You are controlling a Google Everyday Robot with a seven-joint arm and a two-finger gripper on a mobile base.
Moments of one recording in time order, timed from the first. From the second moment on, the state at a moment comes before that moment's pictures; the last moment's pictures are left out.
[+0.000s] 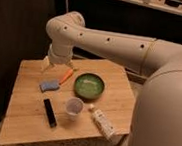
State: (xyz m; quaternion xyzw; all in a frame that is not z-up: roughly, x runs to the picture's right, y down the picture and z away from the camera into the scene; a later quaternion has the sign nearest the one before) arm -0.159 -0.024 0.671 -0.29 0.03 0.53 0.80
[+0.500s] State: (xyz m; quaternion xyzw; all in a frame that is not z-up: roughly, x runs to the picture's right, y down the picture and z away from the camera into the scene) arm -0.159 -0.025 0.671 -0.29 0.03 0.53 0.80
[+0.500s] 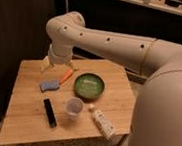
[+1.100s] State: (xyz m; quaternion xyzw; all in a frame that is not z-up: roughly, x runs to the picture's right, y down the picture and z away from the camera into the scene) arm -0.203 -0.073 0.707 -0.29 -0.12 0.36 0.88
